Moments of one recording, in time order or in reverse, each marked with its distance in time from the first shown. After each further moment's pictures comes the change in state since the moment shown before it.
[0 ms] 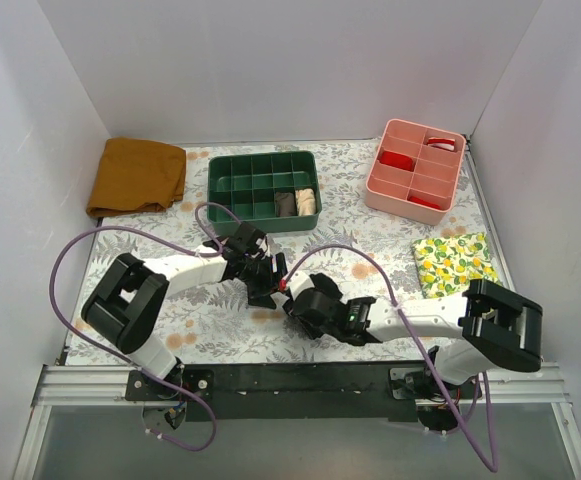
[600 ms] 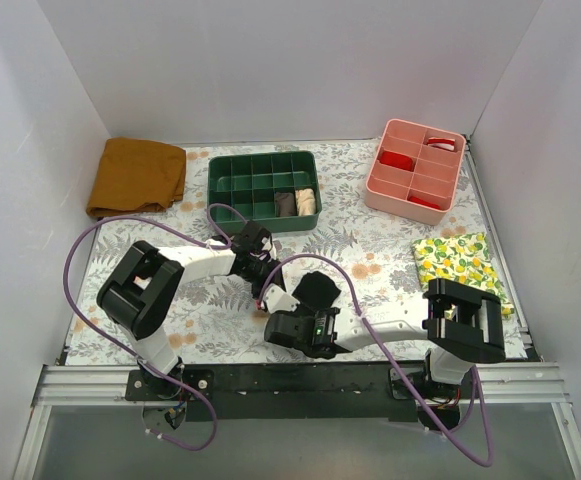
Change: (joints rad) left arm 0.000 0.106 0.062 -0.057 0.108 0.067; right arm 0.137 0.188 0.204 -0.256 0.296 -0.032
